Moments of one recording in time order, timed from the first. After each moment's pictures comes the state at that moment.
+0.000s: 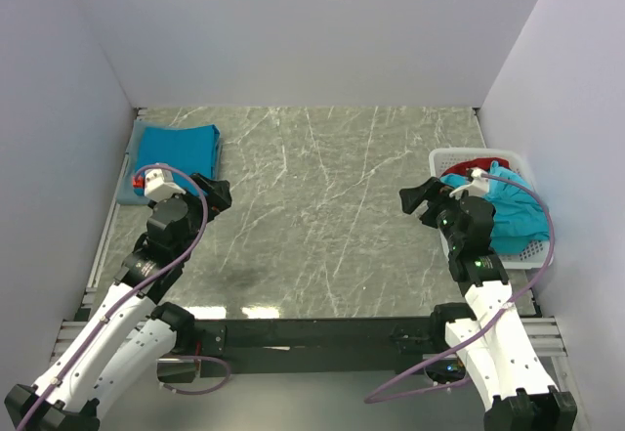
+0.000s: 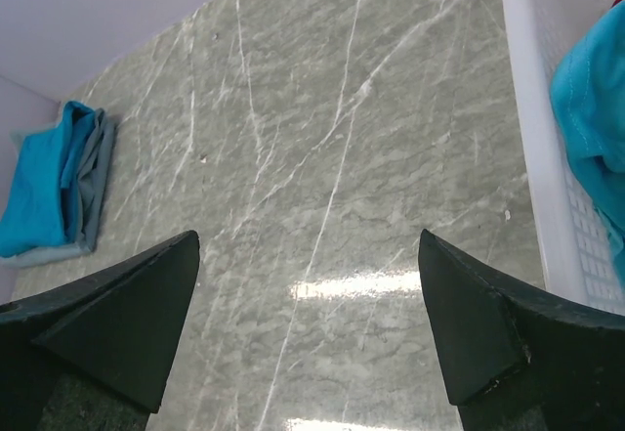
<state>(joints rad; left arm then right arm) -0.44 0.63 0.61 -0.22 -0.43 -0.74 0.05 0.65 0.48 -0.11 -0.12 0.56</state>
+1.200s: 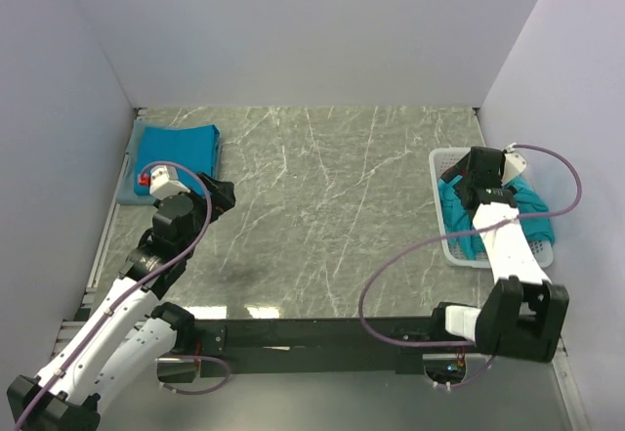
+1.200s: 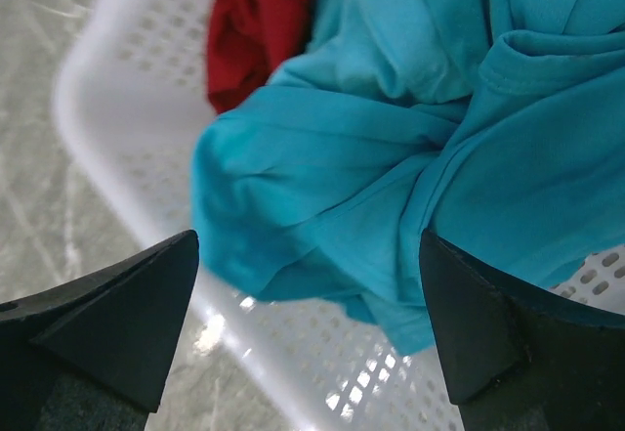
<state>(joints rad) -0.44 0.67 0.61 -0.22 -0.41 -0.78 -0.15 1.20 0.87 -0.40 0.35 0.63</state>
